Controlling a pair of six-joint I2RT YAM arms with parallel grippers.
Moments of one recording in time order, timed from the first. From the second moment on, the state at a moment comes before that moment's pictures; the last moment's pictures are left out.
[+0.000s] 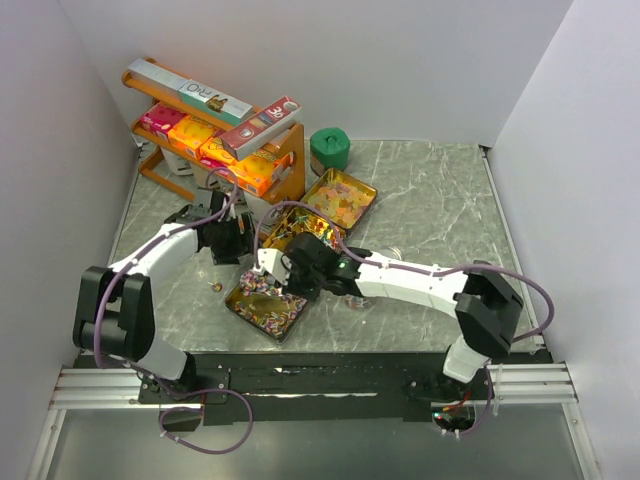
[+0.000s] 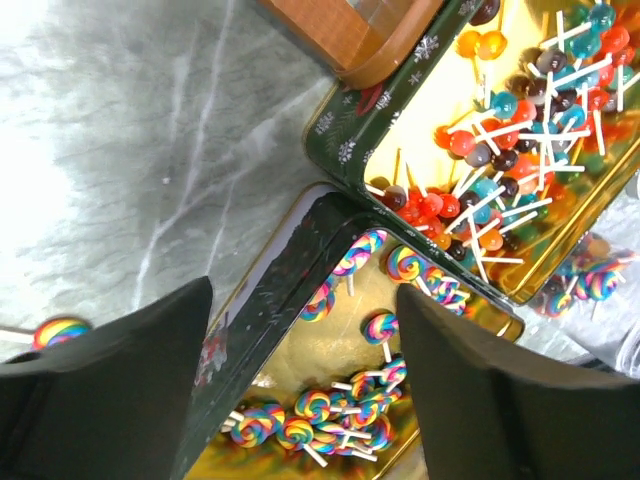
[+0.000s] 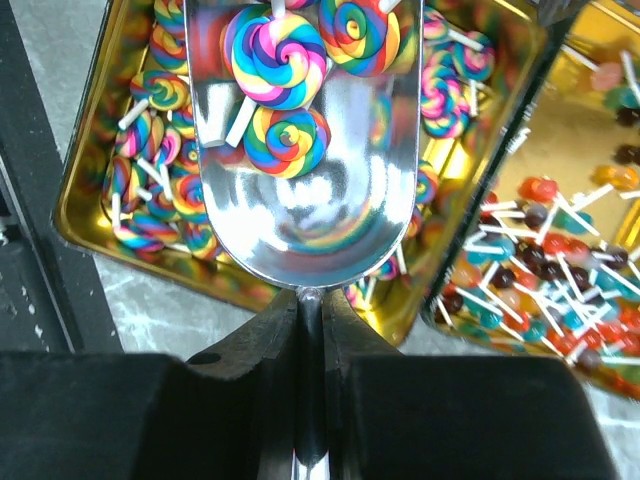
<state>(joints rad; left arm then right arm) -0.21 1.51 0.97 -0.51 0.28 -0.47 1.04 1.64 1.16 -0.40 -0.11 -0.35</state>
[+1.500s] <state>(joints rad) -0.21 1.33 0.90 -0.34 0.18 -0.51 0.87 1.24 1.15 -1.26 0.15 0.29</state>
